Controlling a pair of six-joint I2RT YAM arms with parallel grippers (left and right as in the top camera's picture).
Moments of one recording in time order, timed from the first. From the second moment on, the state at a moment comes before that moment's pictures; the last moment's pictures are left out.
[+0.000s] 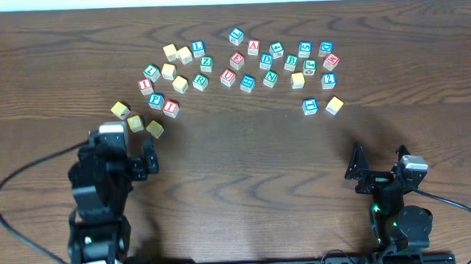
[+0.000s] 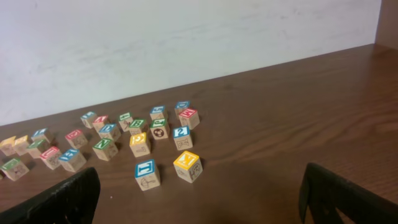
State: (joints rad) left arm 0.09 0.71 0.48 -0.24 0.10 0.04; right arm 0.01 0.01 0.01 -0.07 0.05 0.23
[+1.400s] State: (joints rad) left arm -0.01 1.68 1.61 -1.07 0.24 0.03; right arm 0.01 0.01 0.01 -0.07 0.05 0.23
